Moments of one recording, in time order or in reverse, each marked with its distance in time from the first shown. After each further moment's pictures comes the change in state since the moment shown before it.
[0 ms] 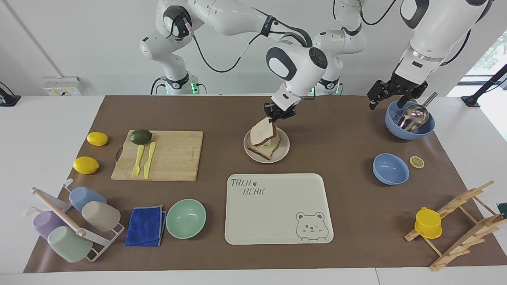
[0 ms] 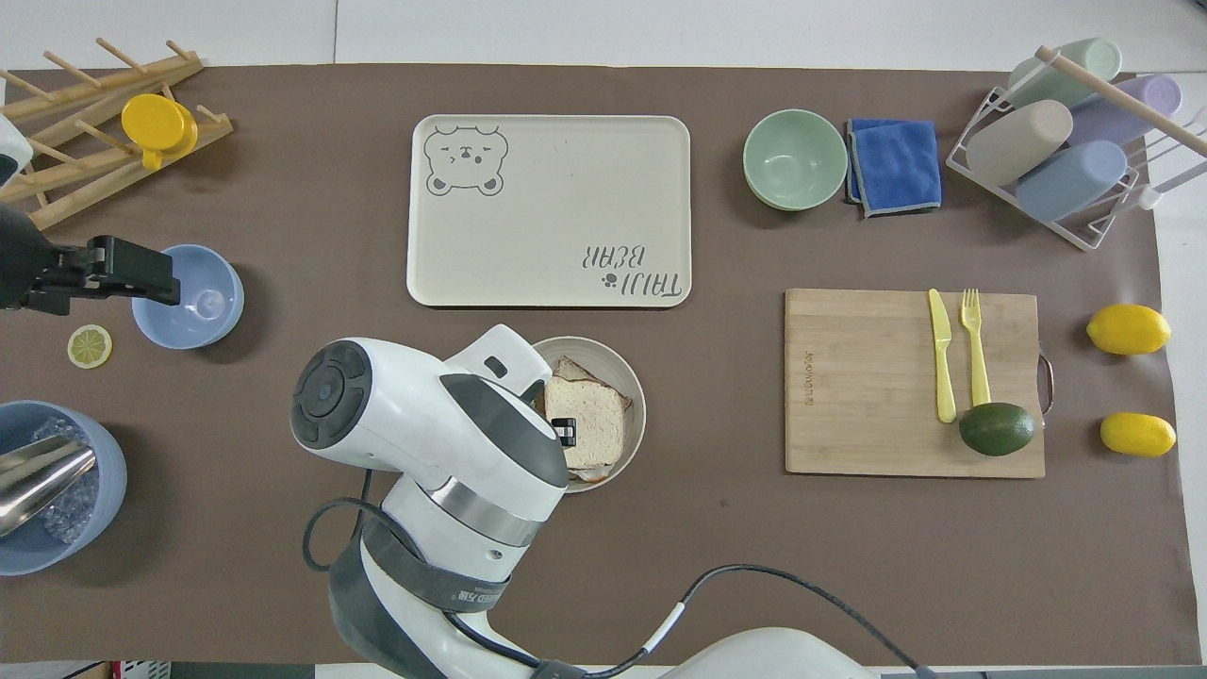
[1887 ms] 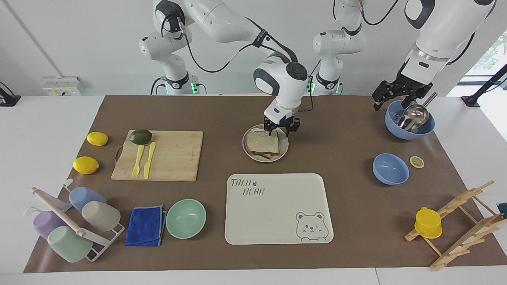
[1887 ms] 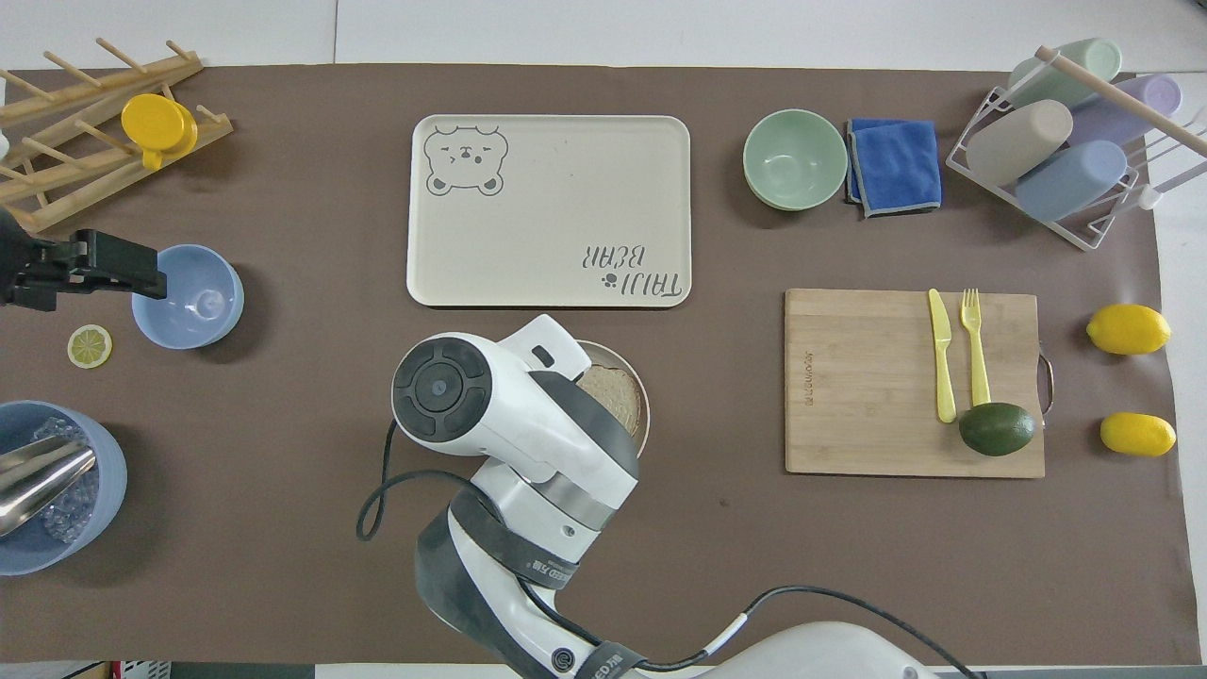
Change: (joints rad) left arm 0.014 0.000 0.001 0.000 0.000 0.015 0.000; right arm -0.100 -0.139 0.002 -0.260 0.075 0.371 -0.007
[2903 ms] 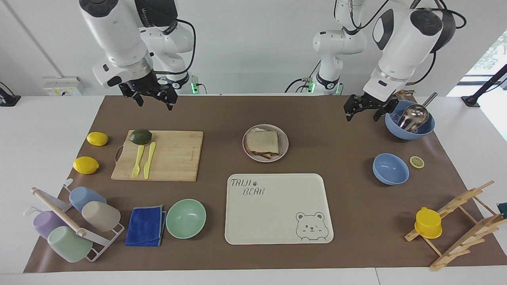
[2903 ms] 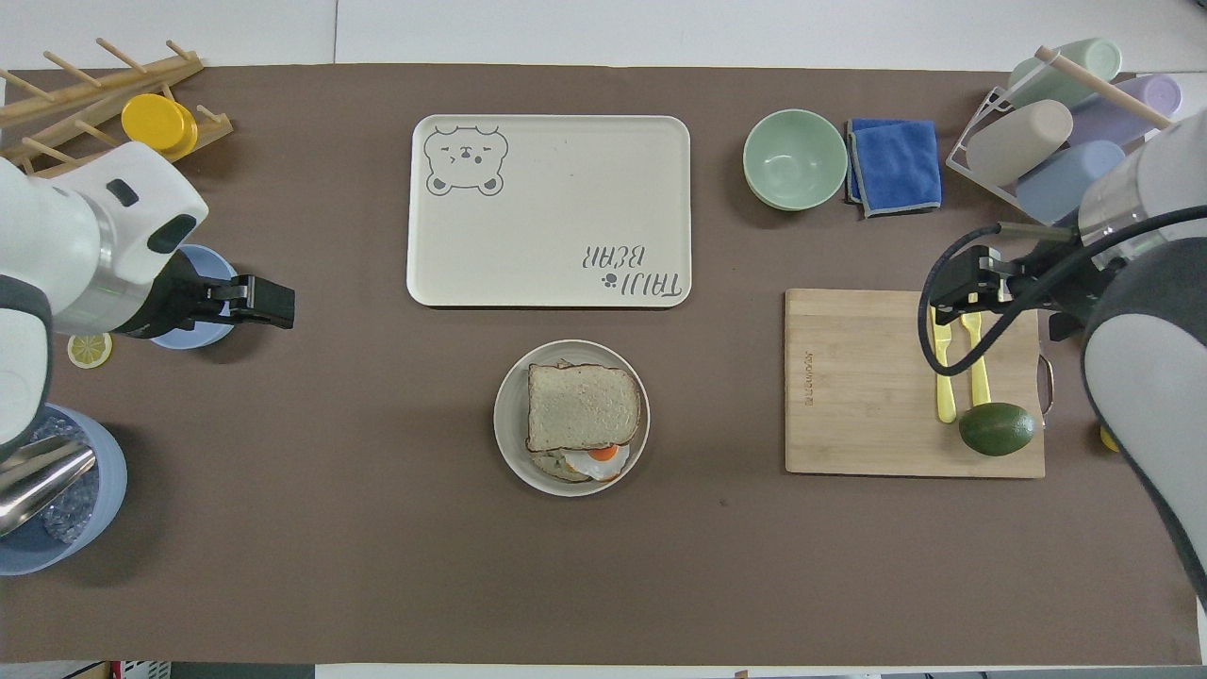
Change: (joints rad) left arm -0.111 -0.033 -0.028 -0.261 -0.032 0.224 -0.026; right arm -0.677 -0.383 -0.007 0.010 0.099 -0.492 -0.596
